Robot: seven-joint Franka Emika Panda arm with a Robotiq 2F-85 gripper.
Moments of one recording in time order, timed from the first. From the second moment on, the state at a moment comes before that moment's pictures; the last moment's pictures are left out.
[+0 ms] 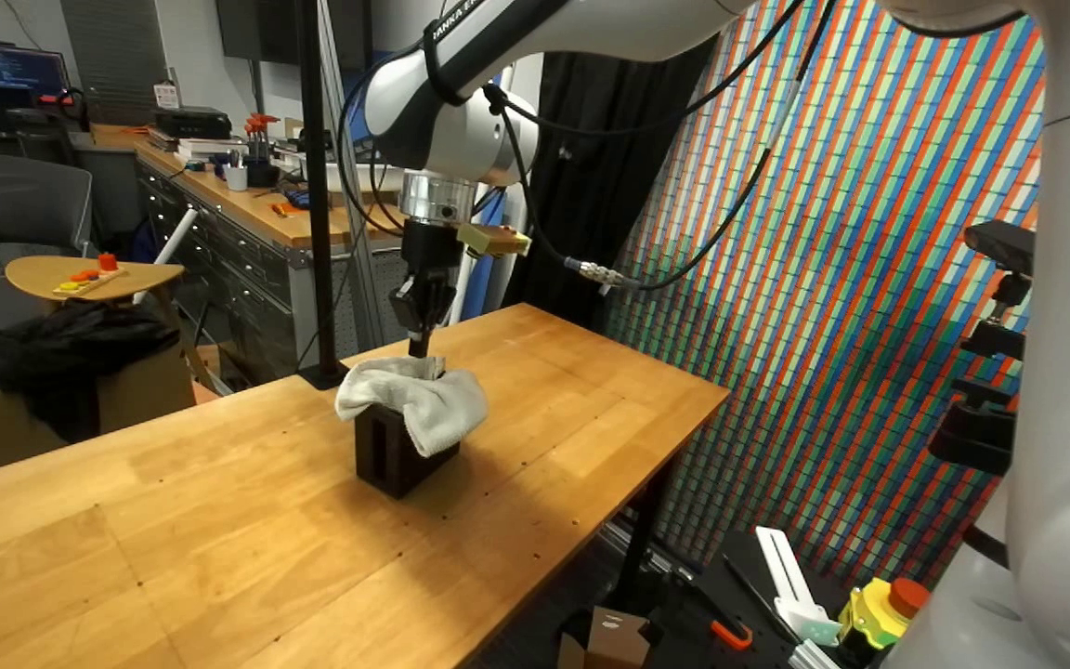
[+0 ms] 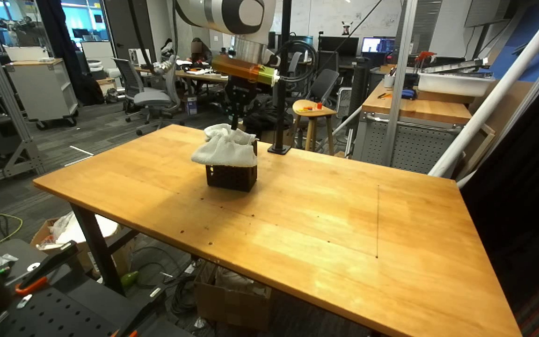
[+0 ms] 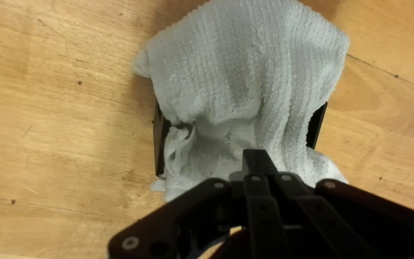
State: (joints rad) arm -0.13 0.36 0.07 -1.84 0.16 2.11 -0.53
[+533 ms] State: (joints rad) arm -0.13 0.42 0.10 -1.84 0.25 2.12 -0.53
